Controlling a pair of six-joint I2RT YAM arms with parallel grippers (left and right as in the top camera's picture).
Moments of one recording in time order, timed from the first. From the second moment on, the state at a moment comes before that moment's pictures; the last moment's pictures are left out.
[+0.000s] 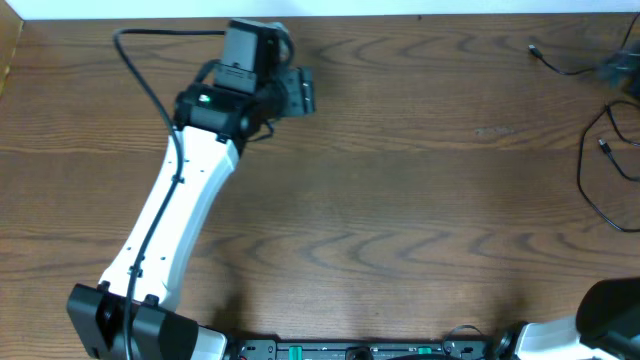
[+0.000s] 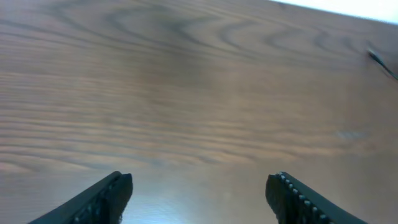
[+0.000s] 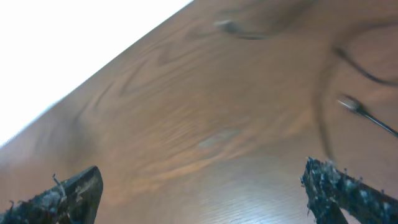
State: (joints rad) left arm -0.29 1.61 1.57 -0.80 0.07 -0.37; right arm -0.47 1.67 1.79 -1.04 -0.41 0.19
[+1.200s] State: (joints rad) left arm -0.19 1.61 1.57 -0.87 0.05 -0.35; right arm -0.20 1.10 1.77 -1.50 -0.30 -0.01
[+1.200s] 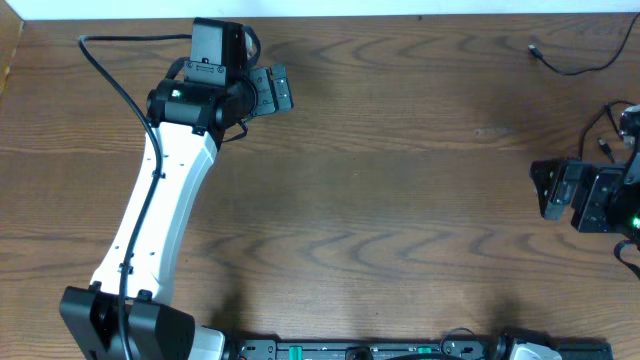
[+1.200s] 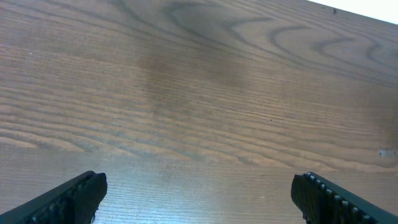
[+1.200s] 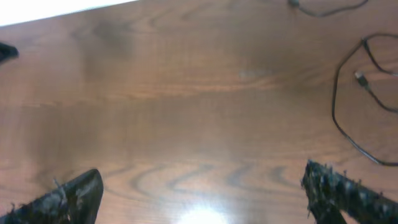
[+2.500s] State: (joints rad) left arm -0.19 1.61 1.57 -0.87 0.05 -0.35; right arm 0.03 0.08 0.03 -0.01 -0.22 -0.13
